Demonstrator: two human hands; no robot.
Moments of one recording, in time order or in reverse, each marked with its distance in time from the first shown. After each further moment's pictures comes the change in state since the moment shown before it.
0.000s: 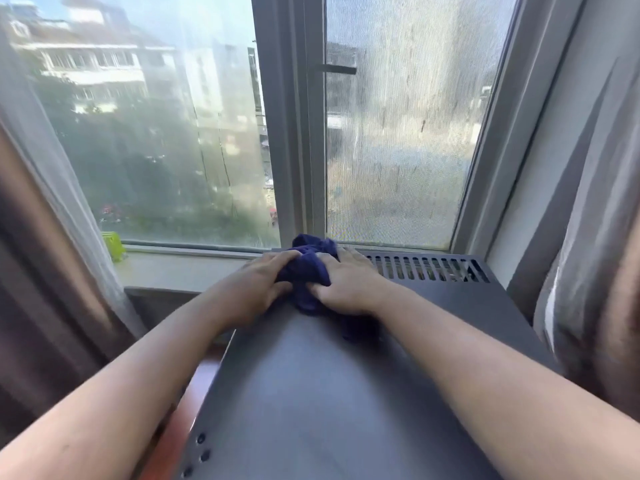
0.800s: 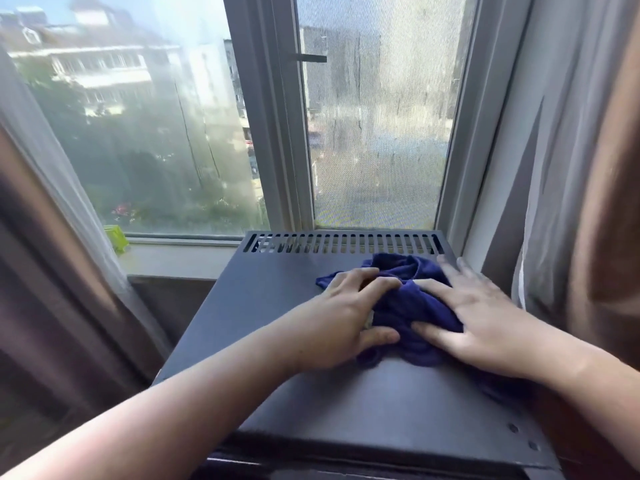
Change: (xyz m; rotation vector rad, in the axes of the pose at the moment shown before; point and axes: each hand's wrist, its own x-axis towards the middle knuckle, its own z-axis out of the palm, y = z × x) left_hand -0.039 0.176 0.075 -0.013 -0.072 0.330; right_hand -0.200 0.147 -0.028 -0.052 0.038 0.053
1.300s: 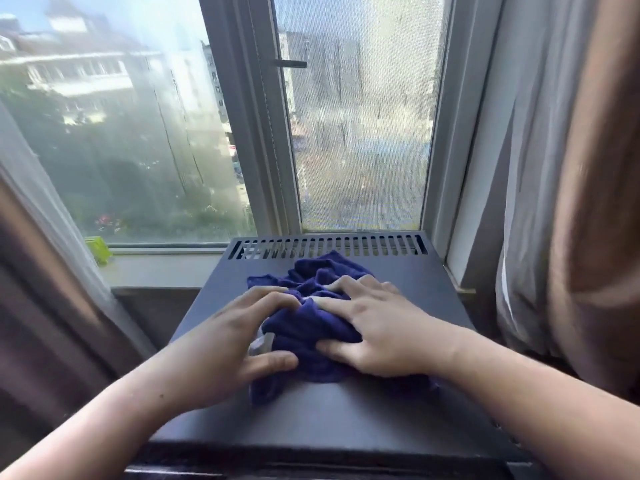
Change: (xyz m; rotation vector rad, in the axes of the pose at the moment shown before) left_hand -0.086 -0.042 -0.045 0.002 0.042 -0.120; right_hand 0.025 -0.085 0.006 0.007 -0.043 -0.279
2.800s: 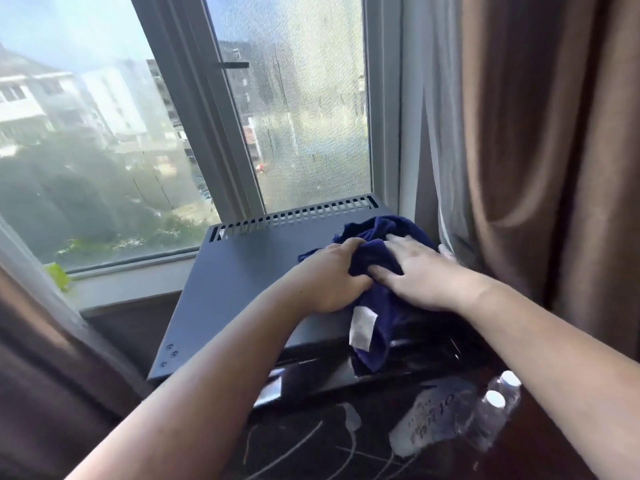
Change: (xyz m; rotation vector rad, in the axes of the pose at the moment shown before) left_hand 0.052 0.105 0.043 -0.072 -0.164 0.009; right_hand -0.093 0.006 0.016 0.160 0.179 0.578
